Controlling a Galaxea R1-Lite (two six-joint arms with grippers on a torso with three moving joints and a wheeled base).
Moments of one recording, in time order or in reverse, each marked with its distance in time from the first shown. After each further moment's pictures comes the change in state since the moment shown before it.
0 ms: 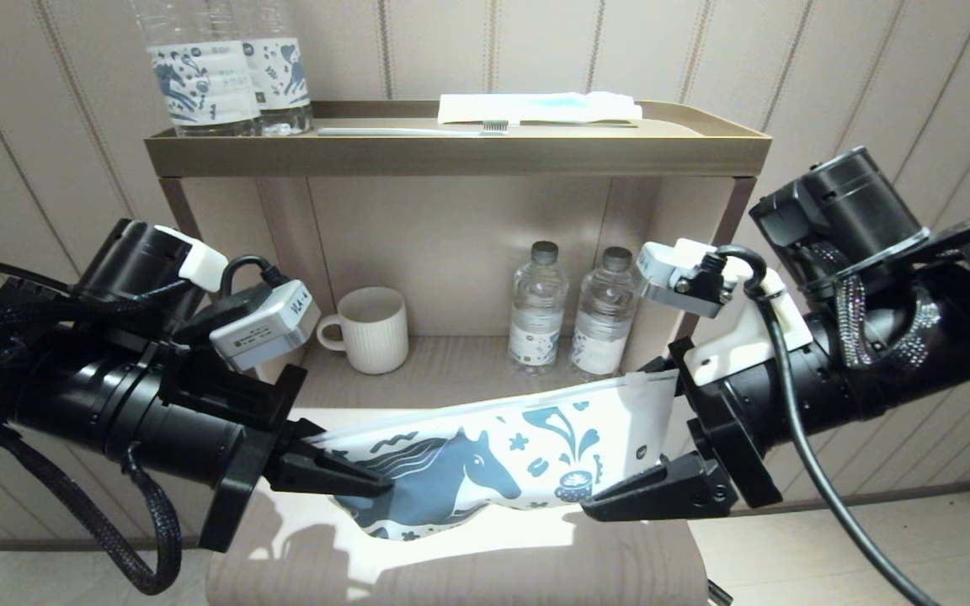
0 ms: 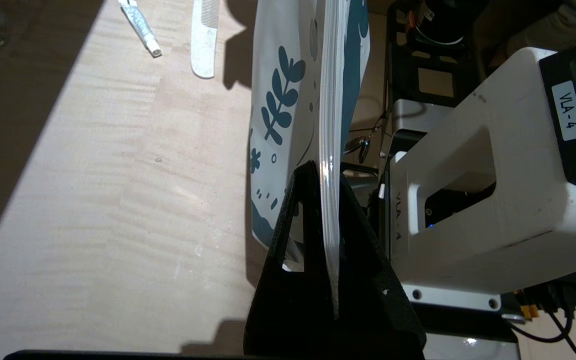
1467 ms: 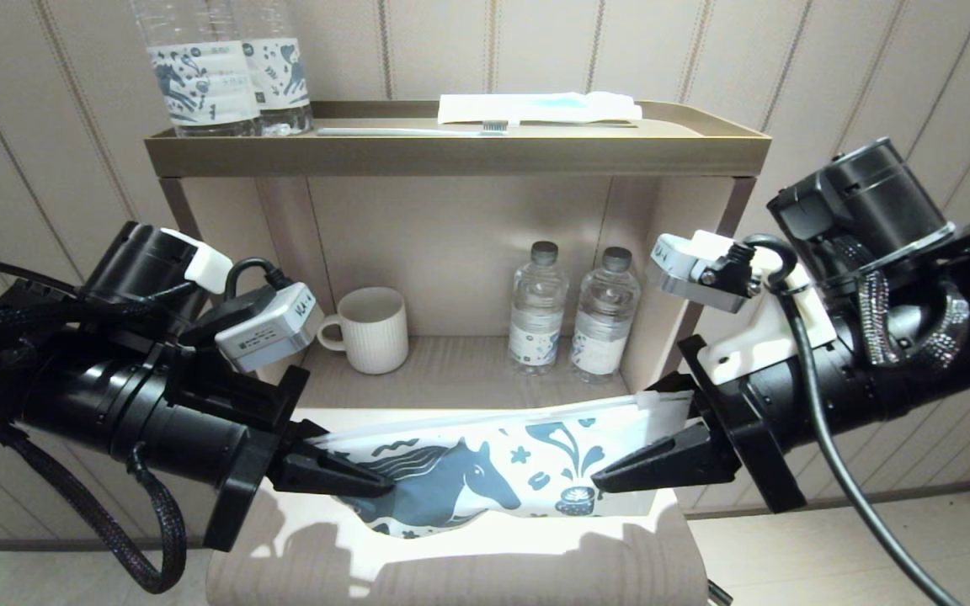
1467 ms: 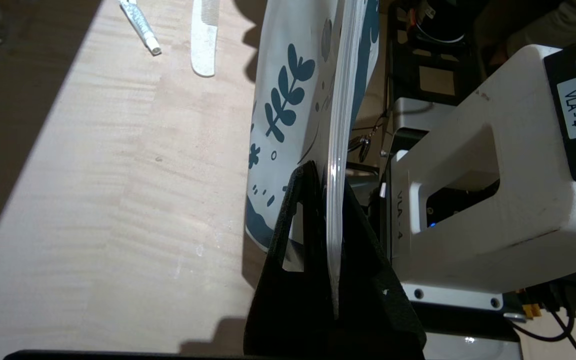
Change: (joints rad) left arm -0.001 0.009 -0.001 -0.001 0.000 0.006; right arm -0.004 -0.022 0.003 0.009 0.036 -0.003
